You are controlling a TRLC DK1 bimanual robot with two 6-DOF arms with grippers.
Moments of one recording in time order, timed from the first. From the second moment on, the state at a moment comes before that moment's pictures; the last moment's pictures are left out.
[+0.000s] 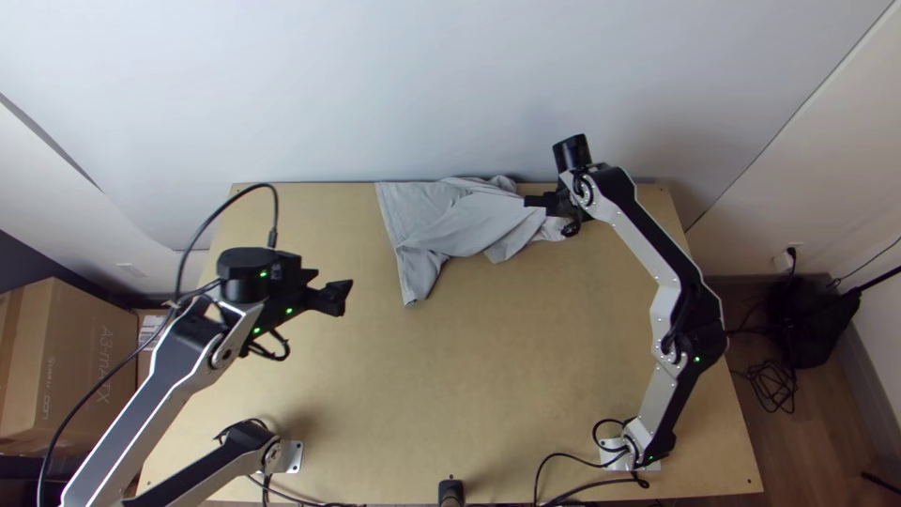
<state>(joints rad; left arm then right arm) -0.38 0.98 1.02 -0.63 0.04 -0.15 0.32 1.94 1.83 -0.87 0.19 0.32</state>
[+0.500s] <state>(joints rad) -0.63 1.37 1.02 -0.47 -0.02 -0.14 0.23 1.71 1.63 -0.85 0.19 0.30</state>
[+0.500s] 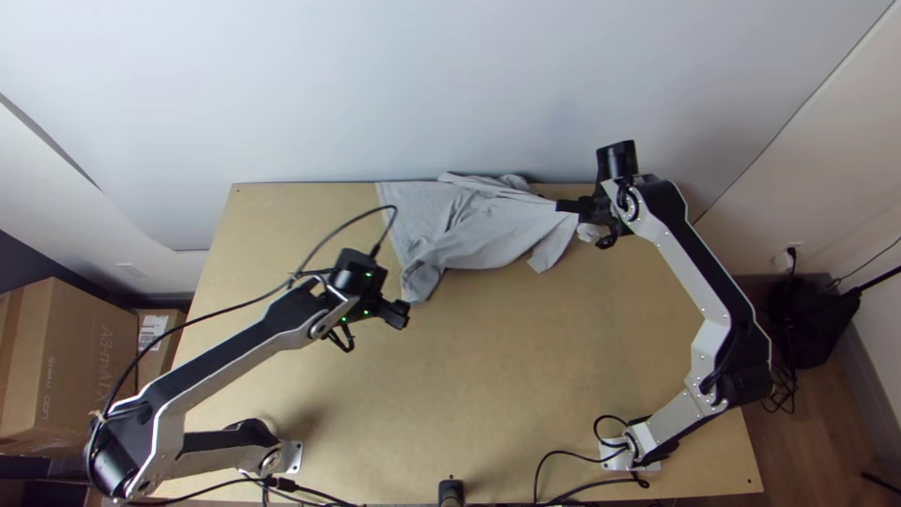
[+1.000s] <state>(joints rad) -0.71 1.51 1.06 -0.43 -0.04 -0.14 0.07 1.52 1.46 -0.85 0.19 0.25</state>
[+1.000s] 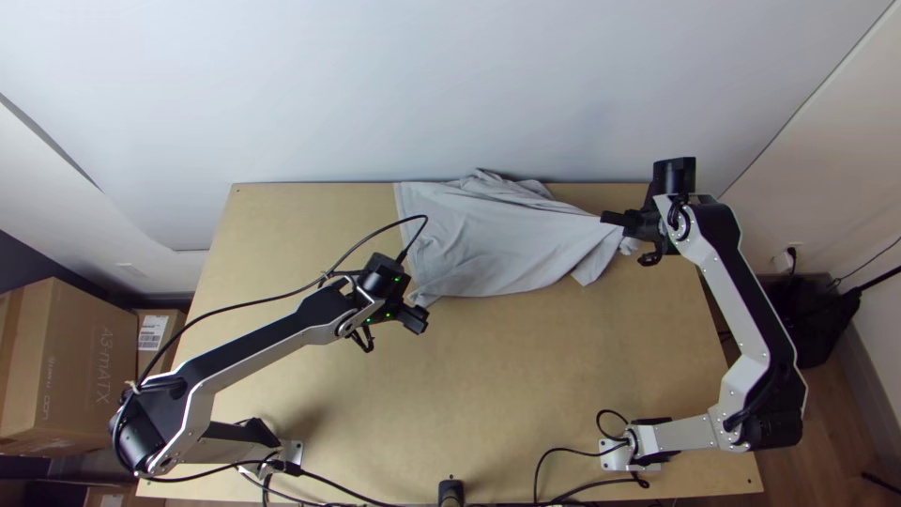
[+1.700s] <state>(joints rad) -0.70 1.68 1.13 -0.40 -0.09 -0.07 0.07 1.41 1.38 -0.82 0.19 0.23</state>
